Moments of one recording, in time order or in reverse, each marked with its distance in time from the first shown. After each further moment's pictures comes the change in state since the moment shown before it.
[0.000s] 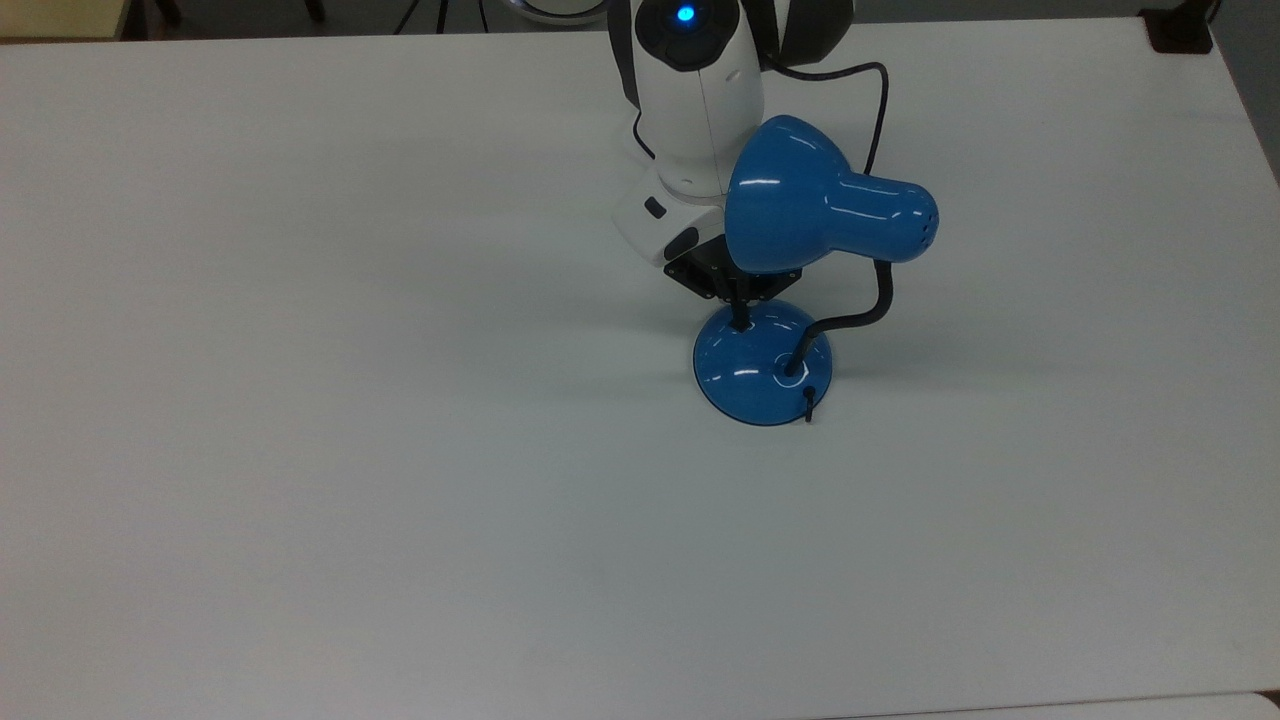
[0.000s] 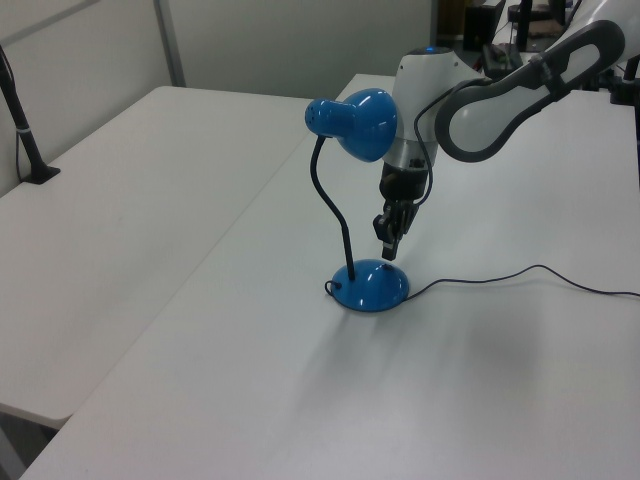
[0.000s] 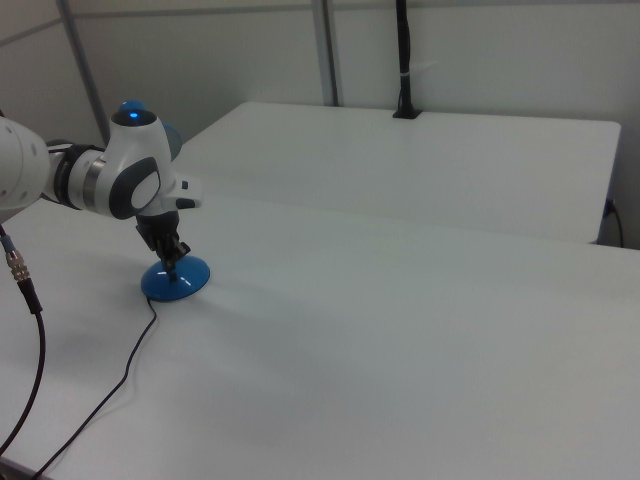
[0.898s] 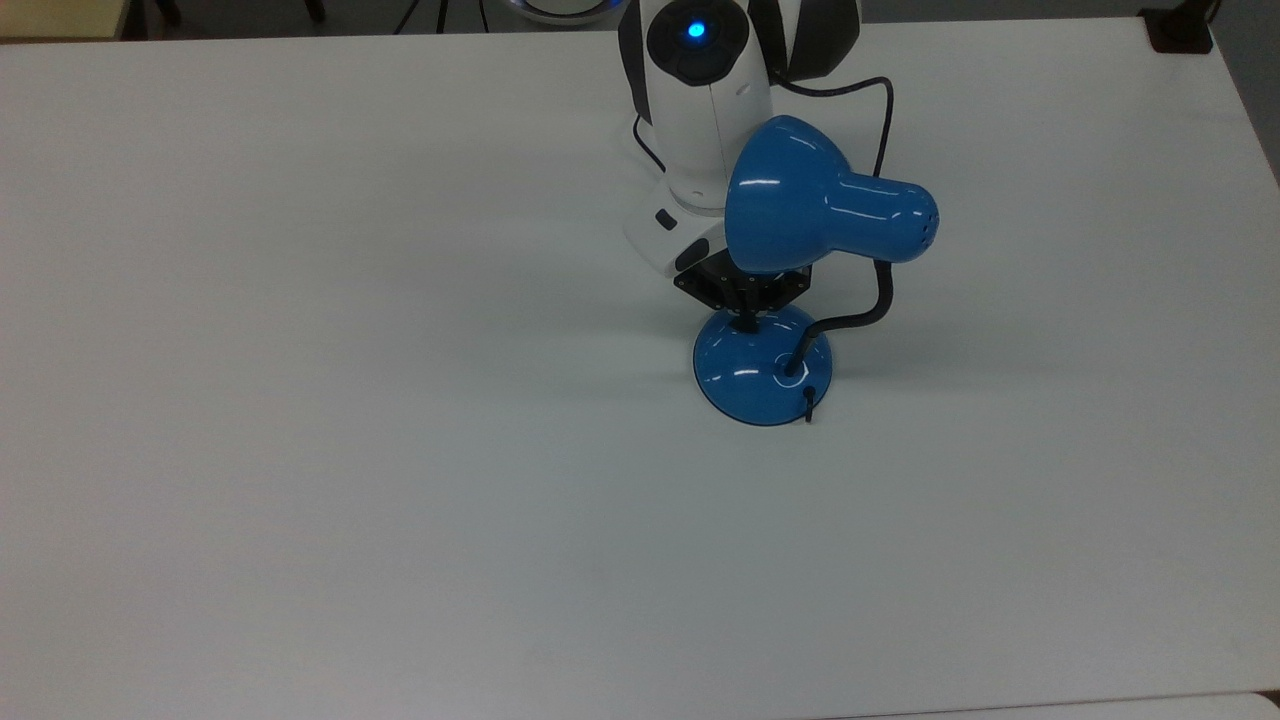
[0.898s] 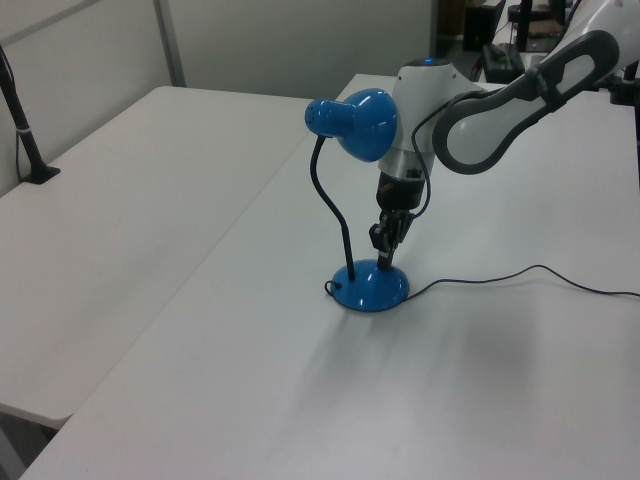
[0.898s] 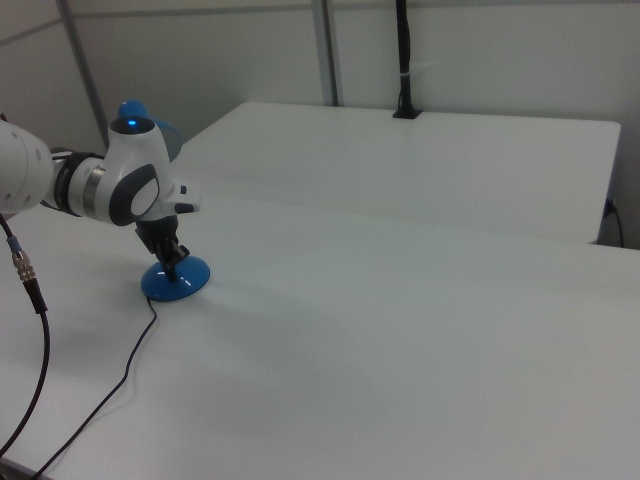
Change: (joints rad) arm 0.013 0.028 0.003 0.000 0.000 0.049 0.000
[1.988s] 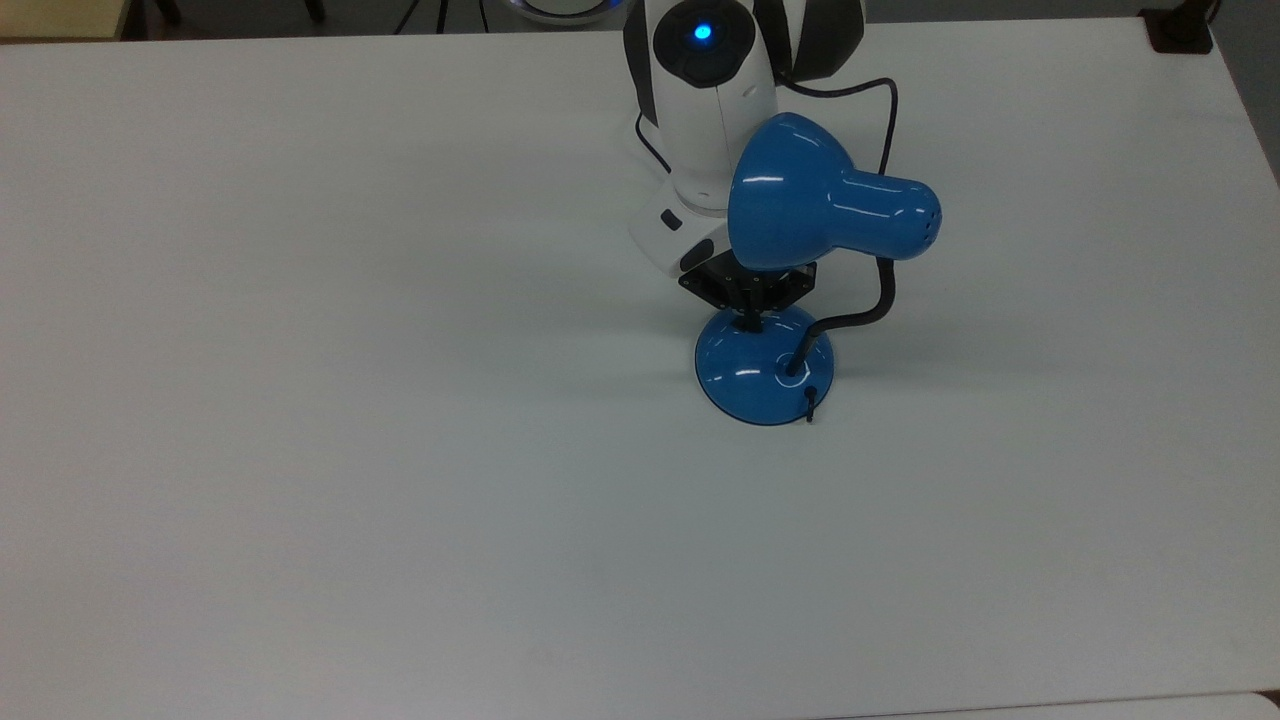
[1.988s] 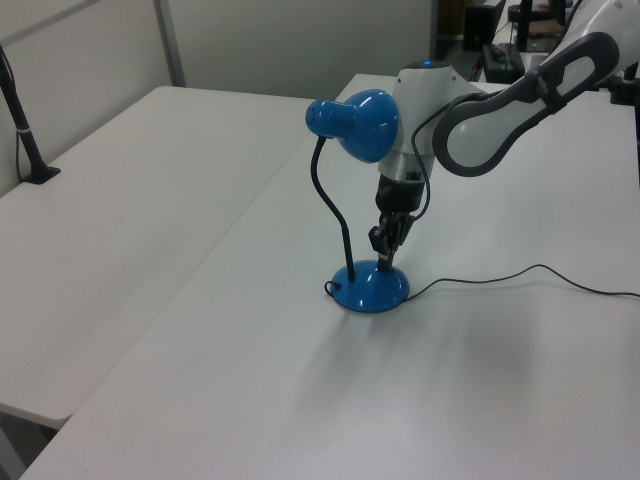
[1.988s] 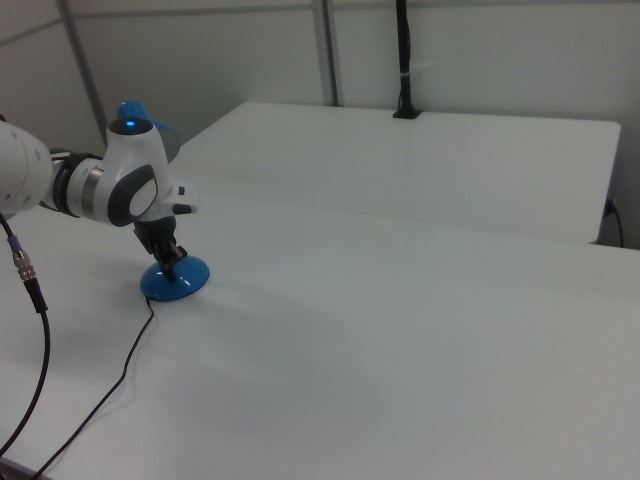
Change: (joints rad) arm 0.006 0.004 0.001 0.001 -0.001 0.001 0.018
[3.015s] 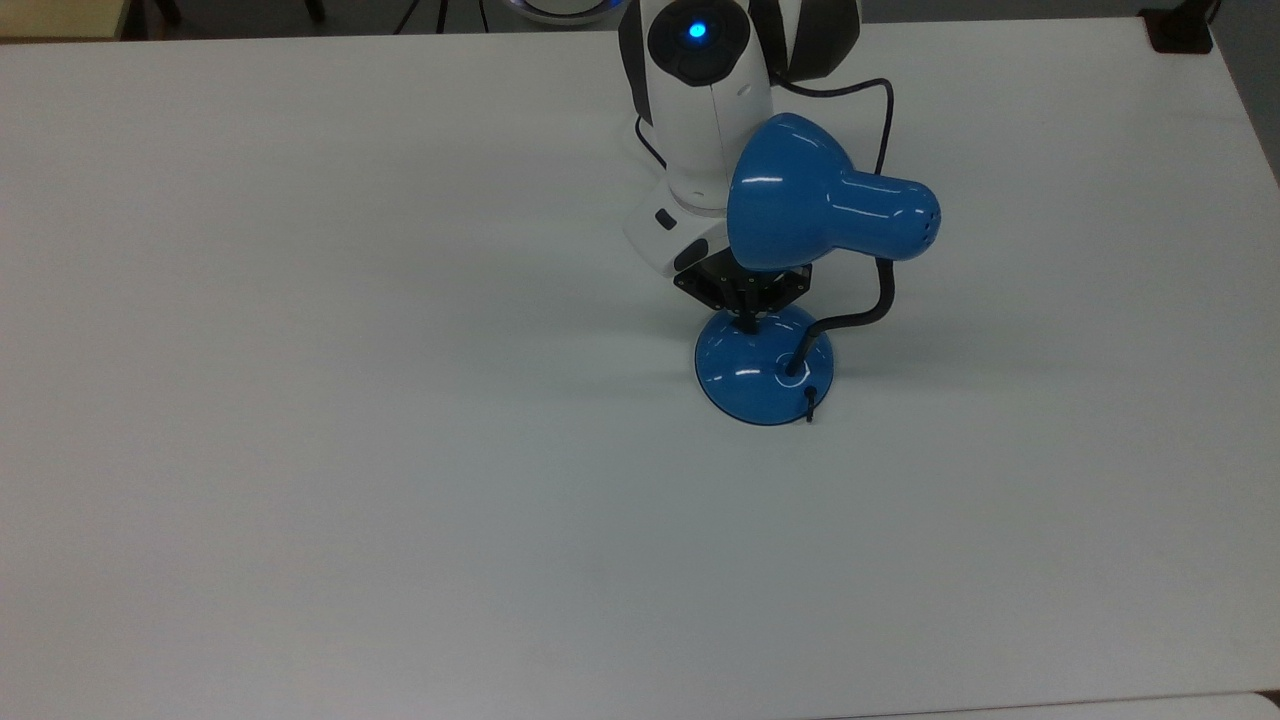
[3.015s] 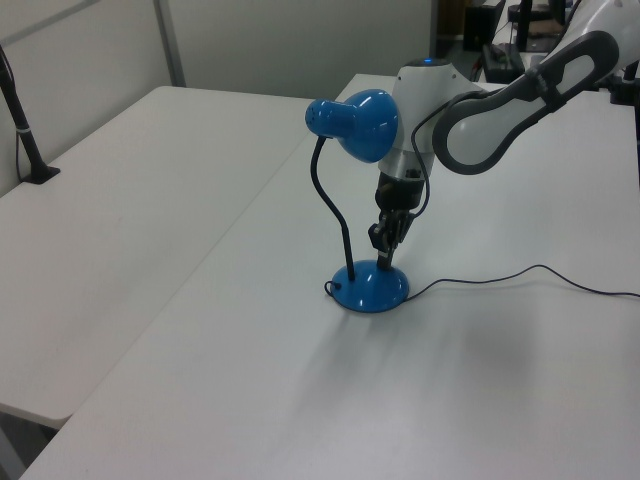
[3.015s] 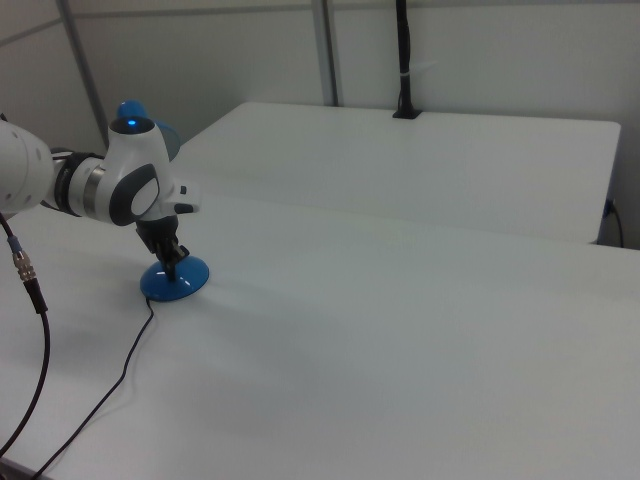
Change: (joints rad) arm -0.006 -0.002 0.000 0.000 -0.005 0.000 0.003
